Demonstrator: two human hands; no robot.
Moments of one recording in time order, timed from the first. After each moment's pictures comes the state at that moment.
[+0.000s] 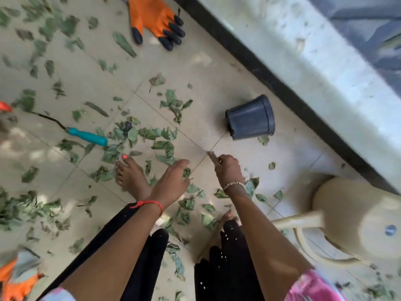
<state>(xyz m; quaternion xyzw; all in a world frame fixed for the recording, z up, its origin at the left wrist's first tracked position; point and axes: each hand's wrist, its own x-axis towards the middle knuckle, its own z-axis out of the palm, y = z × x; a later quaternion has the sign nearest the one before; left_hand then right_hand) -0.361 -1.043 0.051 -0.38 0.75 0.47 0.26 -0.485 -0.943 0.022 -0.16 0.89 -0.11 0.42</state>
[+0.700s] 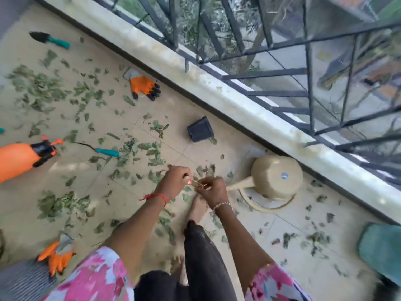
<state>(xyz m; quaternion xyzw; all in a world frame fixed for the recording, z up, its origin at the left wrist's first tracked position) -0.365 -0.927 0.348 -0.31 0.81 0.47 0.20 -0.423 -0.800 0.318 -0.09 0.84 -0.33 0.41</state>
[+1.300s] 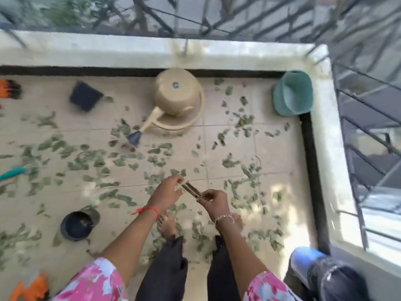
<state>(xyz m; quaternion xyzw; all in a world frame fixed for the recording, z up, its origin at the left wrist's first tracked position) -0.223 -0.603 0.347 -0.07 0.83 0.41 0.38 -0.190 -0.443 0.353 0.26 0.81 -0.42 0.31</state>
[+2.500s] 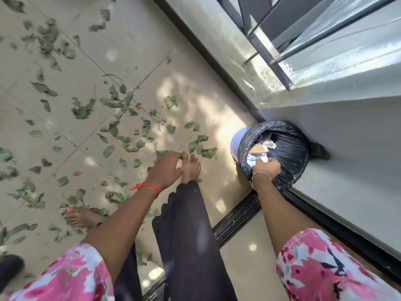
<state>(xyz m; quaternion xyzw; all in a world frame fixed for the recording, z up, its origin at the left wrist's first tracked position) -0.017 -0.118 0.221 0.27 0.79 0.12 0.54 0.145 0.080 0.214 0.84 0.47 -0.27 0.05</state>
